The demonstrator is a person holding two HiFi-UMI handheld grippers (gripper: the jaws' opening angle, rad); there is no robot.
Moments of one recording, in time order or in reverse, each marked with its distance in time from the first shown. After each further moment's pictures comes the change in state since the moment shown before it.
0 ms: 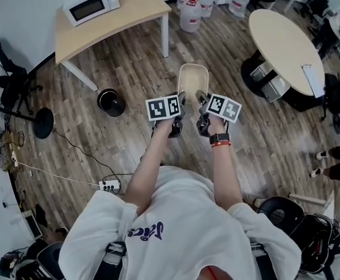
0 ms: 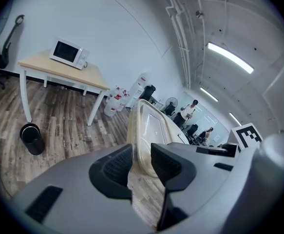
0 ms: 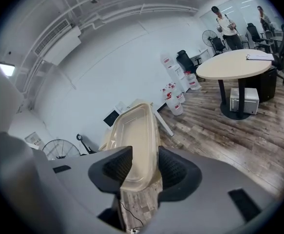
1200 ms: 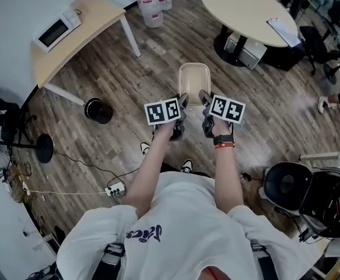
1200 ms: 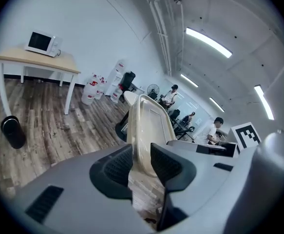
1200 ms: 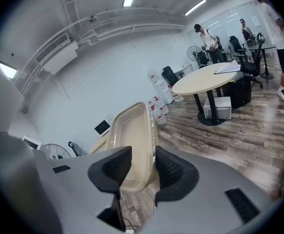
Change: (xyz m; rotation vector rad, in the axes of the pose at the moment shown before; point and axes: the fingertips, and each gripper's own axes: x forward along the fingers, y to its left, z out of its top) left arm 0.002 -0.209 -0.210 0.134 0.122 -0.170; right arm -0.246 -0.174 -0.066 0.035 -0.147 -0.097
